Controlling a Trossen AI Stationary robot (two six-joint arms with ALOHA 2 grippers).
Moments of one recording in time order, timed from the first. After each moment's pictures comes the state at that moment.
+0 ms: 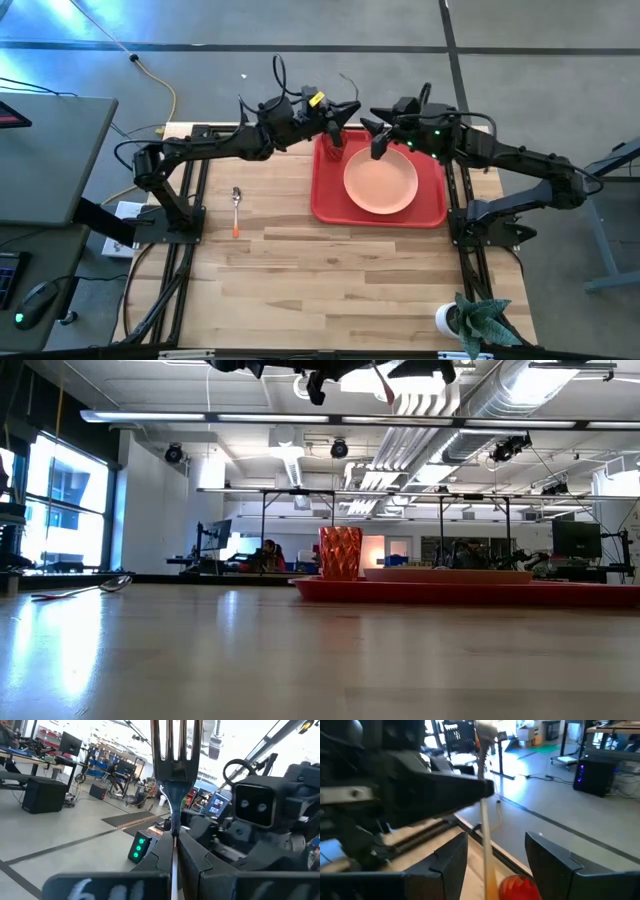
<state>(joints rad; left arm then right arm) 0.30 1.70 1.42 0.49 -0.08 -0.36 -0.26 1.19 1.25 -0.27 0.36 0.19</state>
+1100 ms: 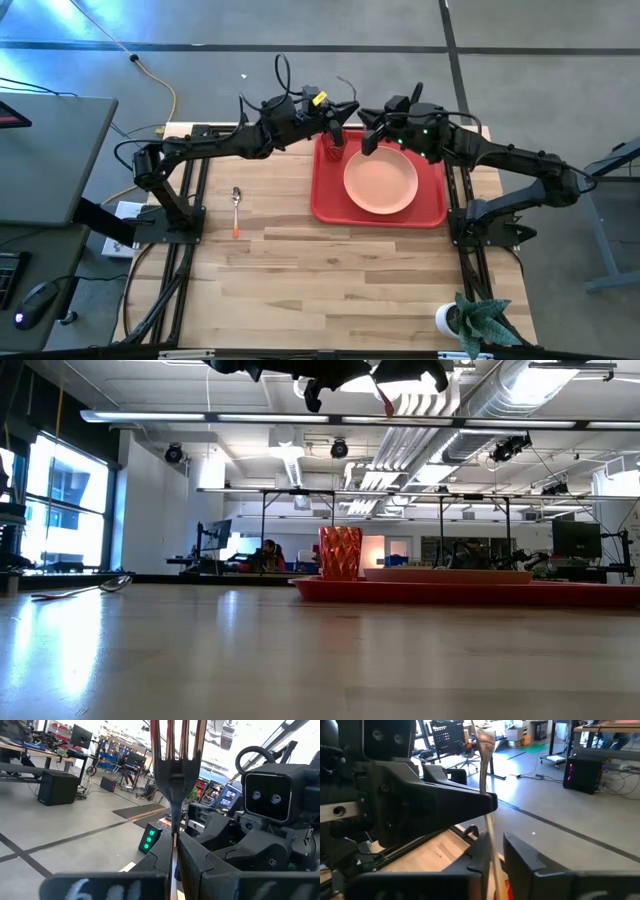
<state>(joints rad) 0.31 1.69 1.42 0.43 -0.09 -0.35 -0.27 1.24 1.25 -0.21 0.41 0.21</state>
